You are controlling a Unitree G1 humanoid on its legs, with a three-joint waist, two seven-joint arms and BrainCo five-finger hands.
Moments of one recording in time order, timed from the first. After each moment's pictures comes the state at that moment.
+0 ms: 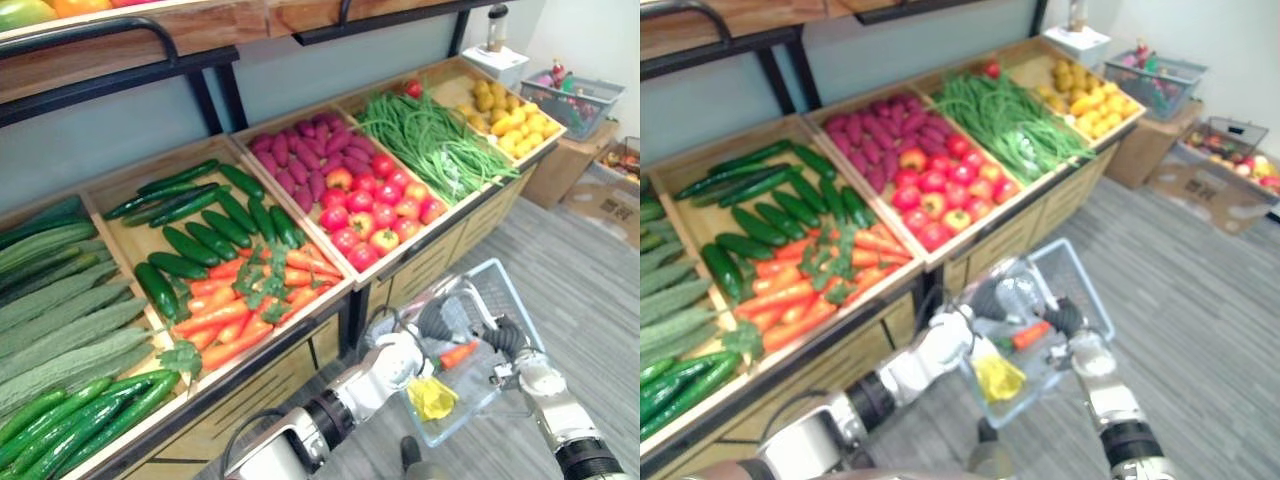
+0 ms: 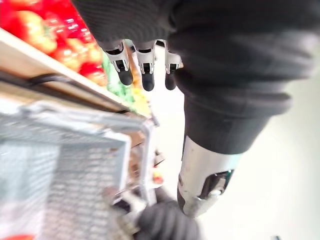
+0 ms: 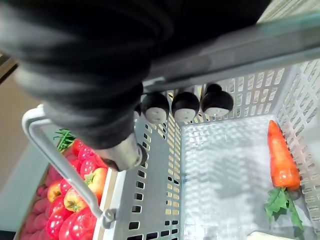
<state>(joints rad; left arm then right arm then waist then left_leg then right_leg) -0.46 -0.01 -0.78 0.37 0.24 -0.11 0.27 -0.07 -0.39 0.04 0.38 0.00 0.09 -0.02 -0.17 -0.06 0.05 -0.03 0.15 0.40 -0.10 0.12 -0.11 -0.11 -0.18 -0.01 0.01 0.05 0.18</state>
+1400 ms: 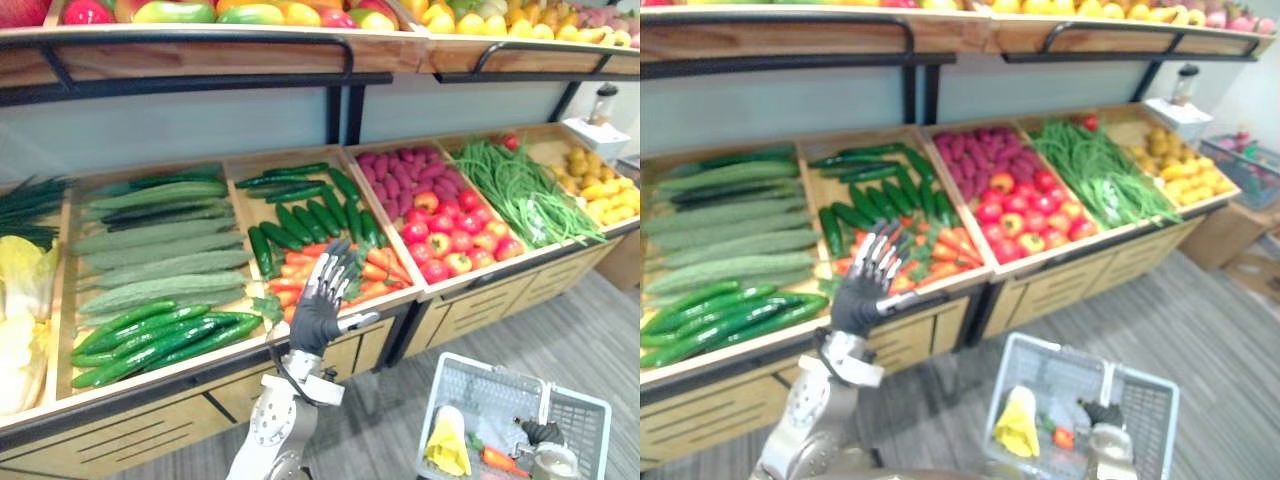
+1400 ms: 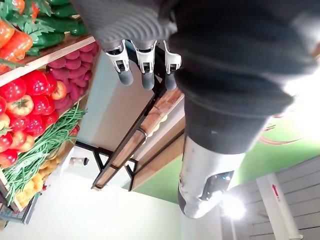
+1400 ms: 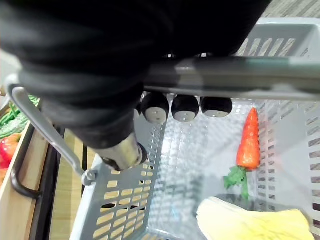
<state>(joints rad) 0.17 0.20 -0.37 -0.39 -0.43 -0.20 0.07 0.05 -0.13 -0.37 0.71 -0.07 0.09 -0.17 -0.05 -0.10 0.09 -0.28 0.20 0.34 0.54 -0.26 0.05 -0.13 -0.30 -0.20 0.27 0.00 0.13</state>
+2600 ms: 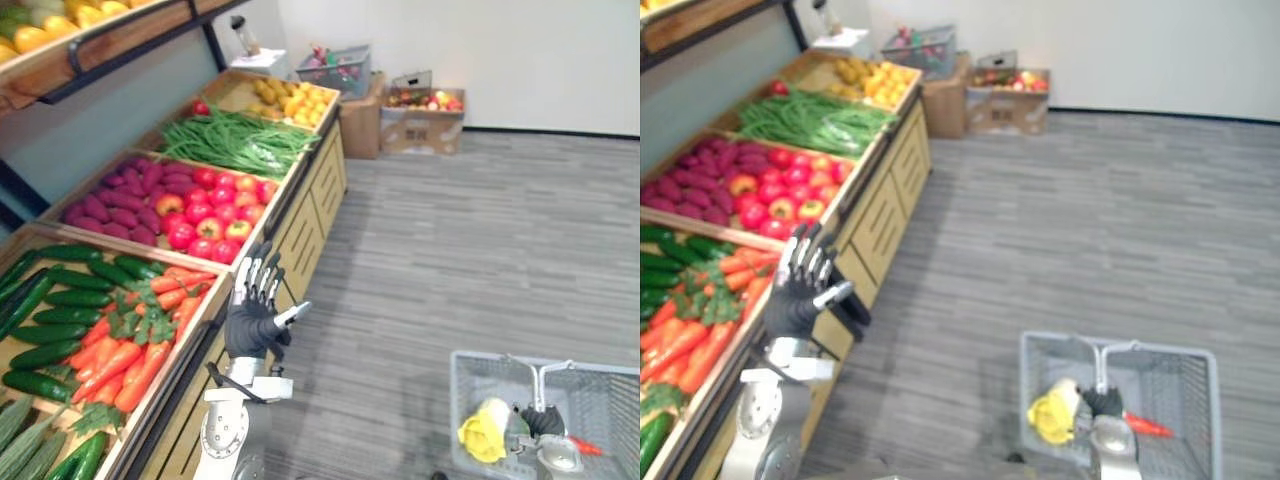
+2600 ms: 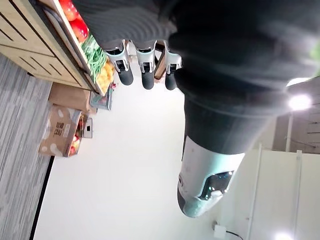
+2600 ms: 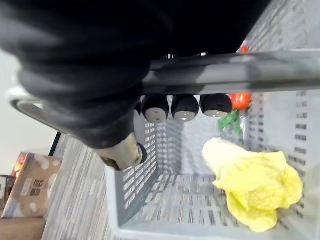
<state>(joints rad) 0.29 0.13 -0.12 -0.44 -0.39 -0.22 0.04 0.10 -0.21 -0.27 0.65 -0.07 0.06 -0.17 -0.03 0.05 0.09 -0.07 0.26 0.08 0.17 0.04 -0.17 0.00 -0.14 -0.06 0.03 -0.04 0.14</state>
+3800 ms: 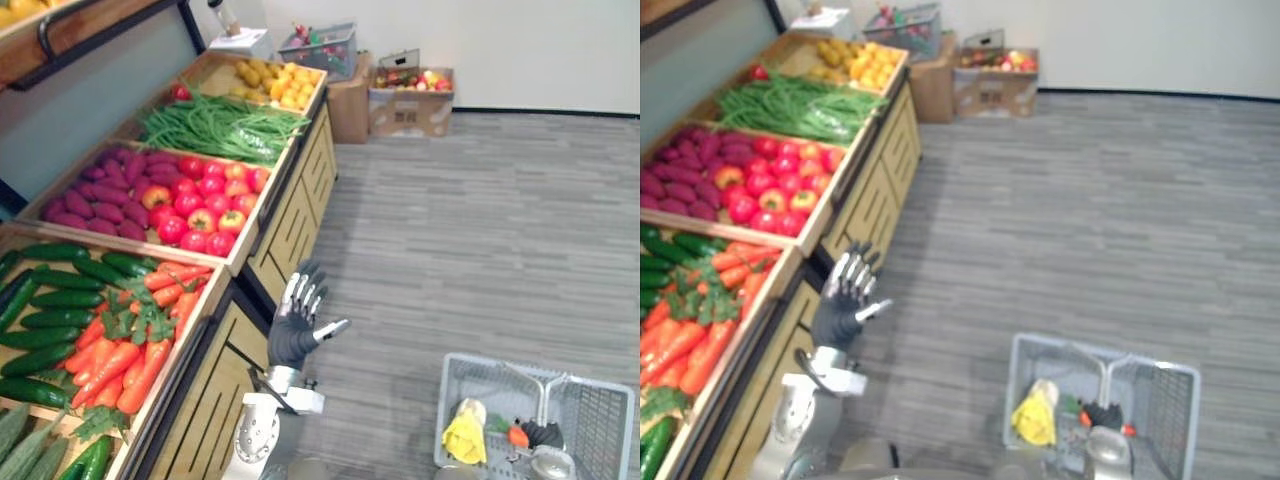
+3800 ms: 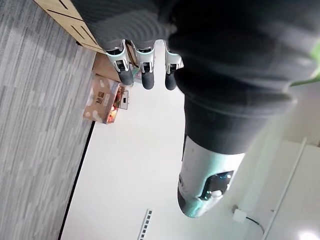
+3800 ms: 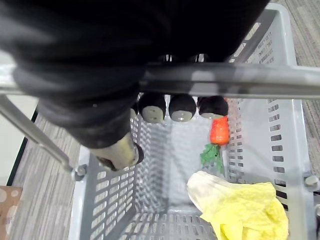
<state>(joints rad) 0.31 0.16 -0.32 -0.34 -0.42 -0.23 0.07 0.07 -0.19 -0.35 0.79 -0.07 0.01 -0.23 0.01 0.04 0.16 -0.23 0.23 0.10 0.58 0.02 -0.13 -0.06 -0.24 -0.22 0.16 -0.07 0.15</state>
